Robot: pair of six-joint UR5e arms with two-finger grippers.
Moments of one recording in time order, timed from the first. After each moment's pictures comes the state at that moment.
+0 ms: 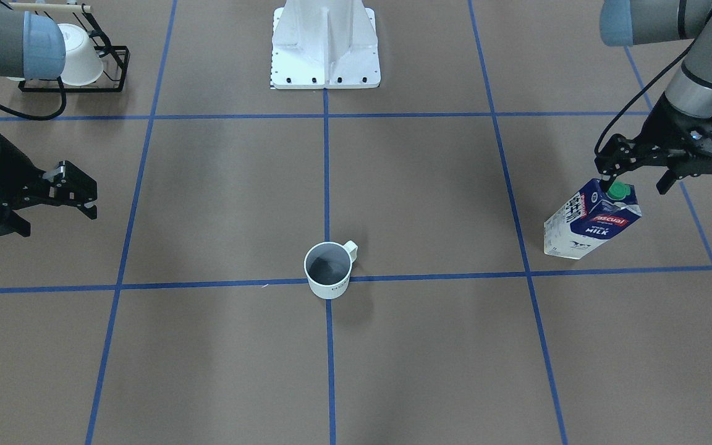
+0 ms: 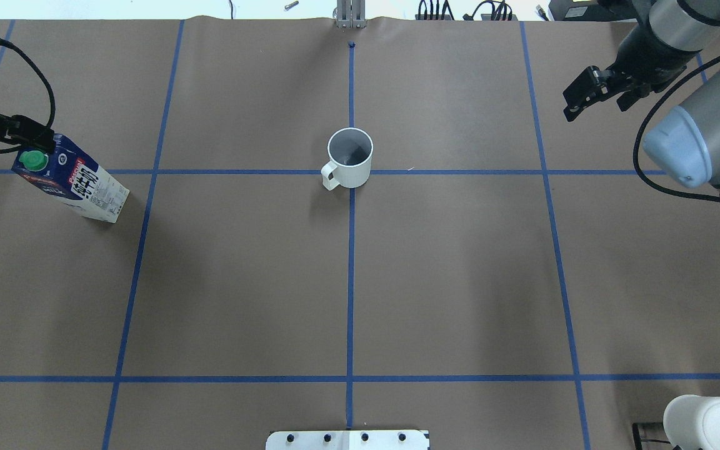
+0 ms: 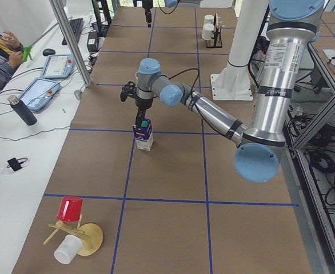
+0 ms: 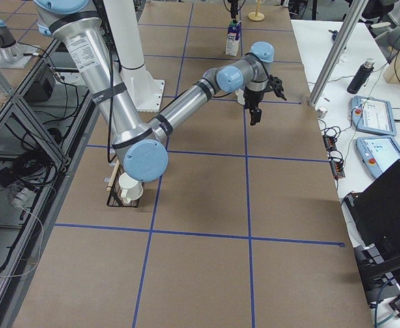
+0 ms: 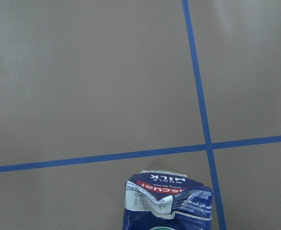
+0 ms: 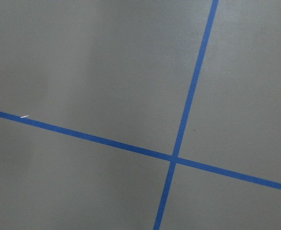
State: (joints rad) left arm -1.07 -1.72 -1.97 -1.65 -2.05 -0.64; right arm 1.10 -1.13 1.82 -1.75 2.26 0.44
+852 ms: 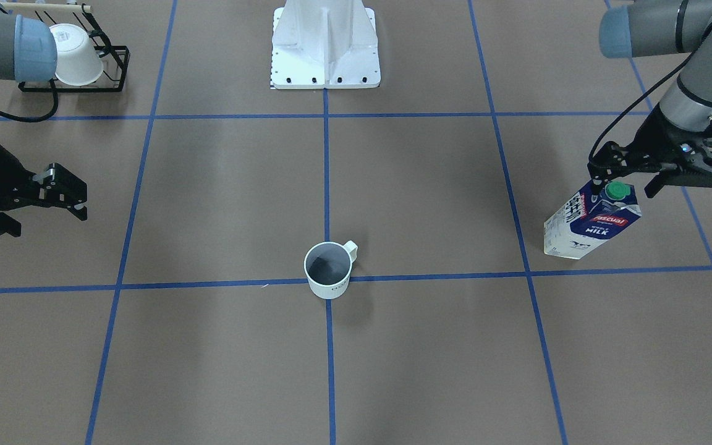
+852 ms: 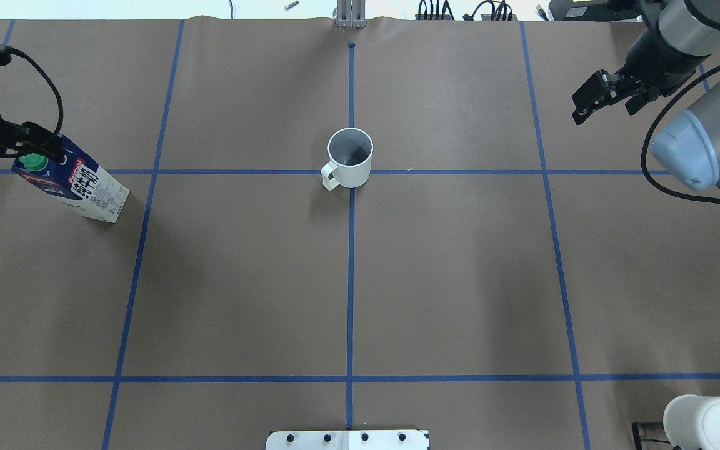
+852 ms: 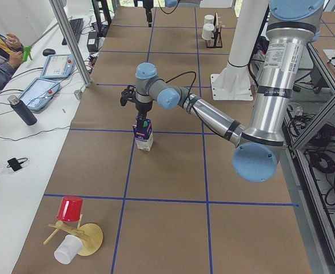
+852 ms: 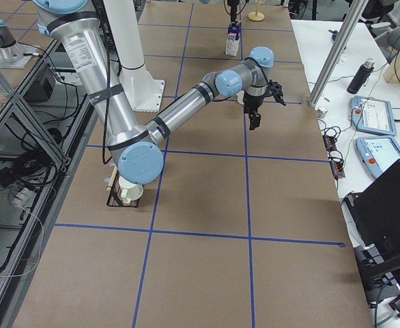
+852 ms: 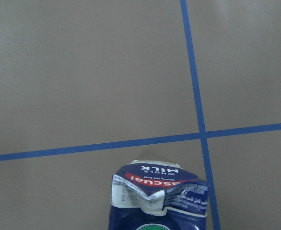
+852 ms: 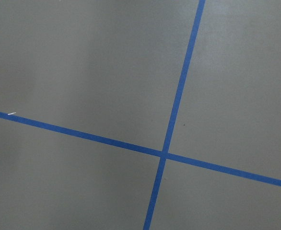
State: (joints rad) left arm -1.06 -1.73 -1.91 -1.68 -2.12 -0.65; right arm 1.10 -1.15 1.82 -1.75 2.26 0.44
